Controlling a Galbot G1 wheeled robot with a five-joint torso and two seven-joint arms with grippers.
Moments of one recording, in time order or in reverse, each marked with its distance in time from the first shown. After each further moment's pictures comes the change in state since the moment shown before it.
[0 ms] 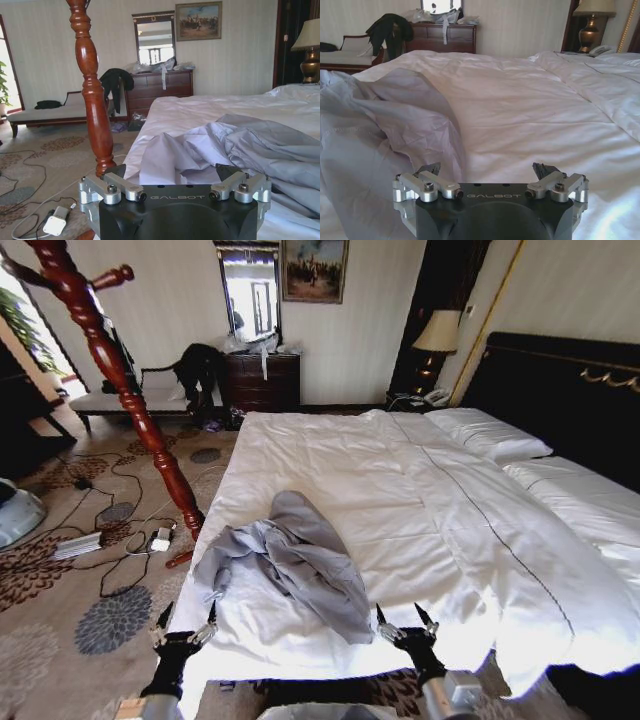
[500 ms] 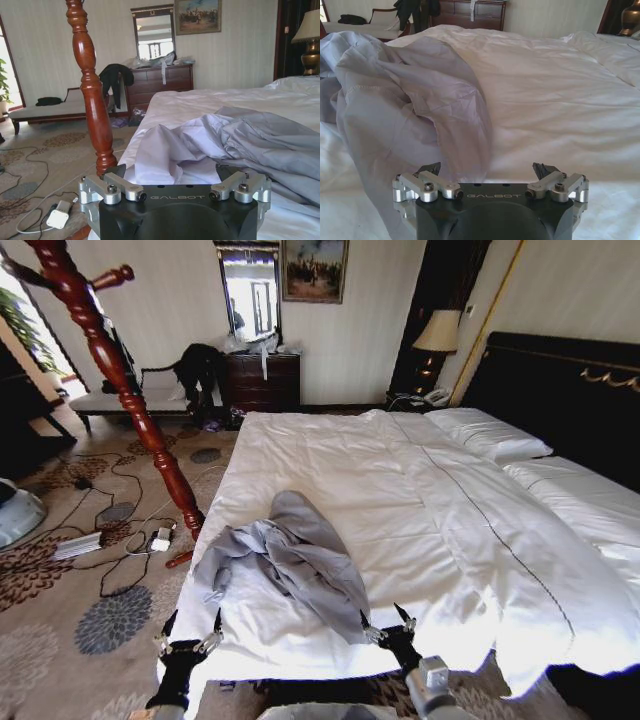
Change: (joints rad) left arm 0.022 -0.041 0.027 0.005 0.060 -0.005 -0.002; right arm 0.080 -0.064 -0.060 -0.087 -0.030 -0.072 -0.042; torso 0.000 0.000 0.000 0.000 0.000
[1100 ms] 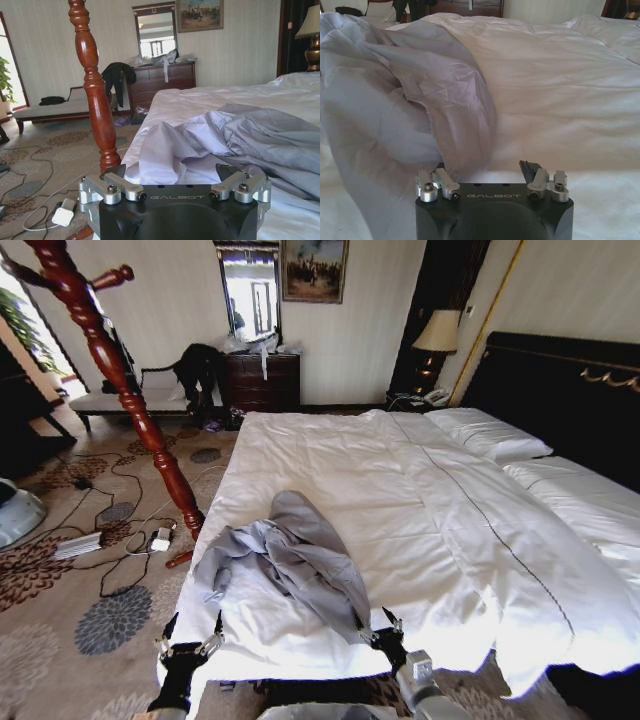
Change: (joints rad) left arm 0.012 -0.005 -0.005 -0.002 0.010 0.001 -0.008; right arm 0.123 -0.013 -0.044 -0.108 0.042 -0.042 0.030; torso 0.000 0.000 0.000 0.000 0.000
